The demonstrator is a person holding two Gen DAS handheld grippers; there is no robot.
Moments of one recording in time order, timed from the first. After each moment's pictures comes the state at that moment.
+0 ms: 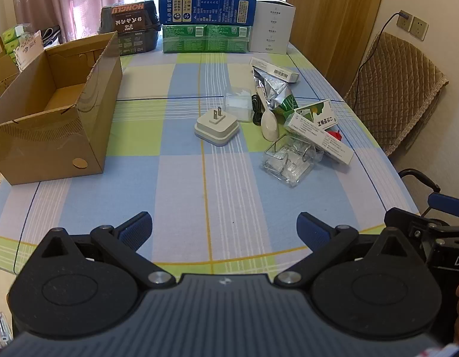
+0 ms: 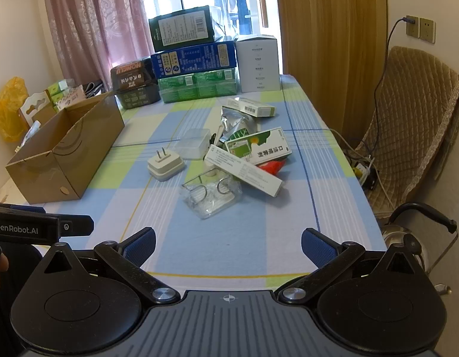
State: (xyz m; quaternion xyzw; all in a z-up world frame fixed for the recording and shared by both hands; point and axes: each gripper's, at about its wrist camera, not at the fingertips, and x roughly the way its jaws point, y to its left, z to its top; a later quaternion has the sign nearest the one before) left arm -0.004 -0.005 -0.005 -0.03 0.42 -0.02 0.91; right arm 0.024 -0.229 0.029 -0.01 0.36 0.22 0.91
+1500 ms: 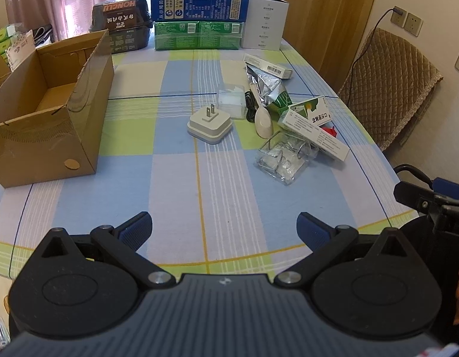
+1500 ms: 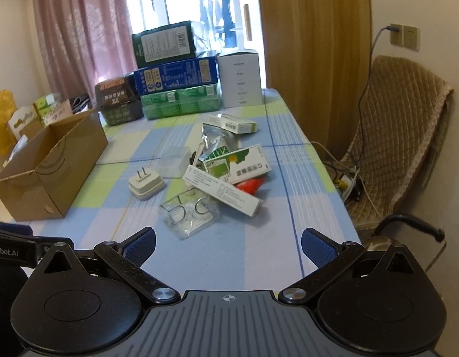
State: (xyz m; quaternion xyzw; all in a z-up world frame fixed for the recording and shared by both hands) left arm 0.002 -0.002 -0.006 -0.03 0.43 -0.03 0.90; right arm 0.048 -0.241 0.037 -0.01 0.33 0.21 0.92
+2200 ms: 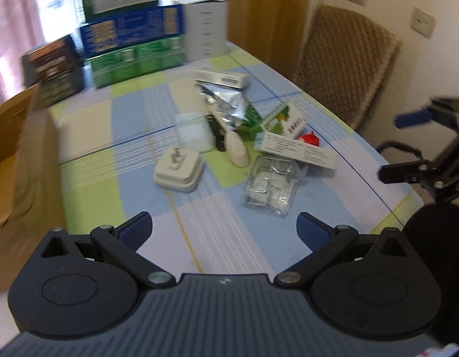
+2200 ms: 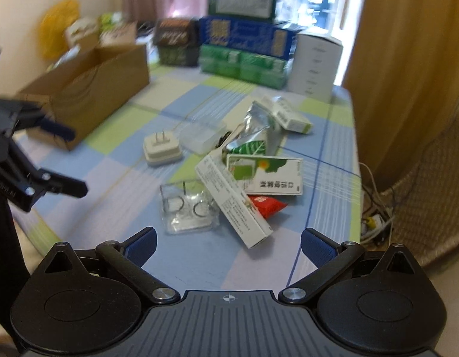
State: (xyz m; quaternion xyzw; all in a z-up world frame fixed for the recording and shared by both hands) left arm 0.081 -0.004 -0.011 0.07 0.41 -0.17 0.90; right arm 0.139 -0.214 0.019 -0.21 0.37 0.35 0.84
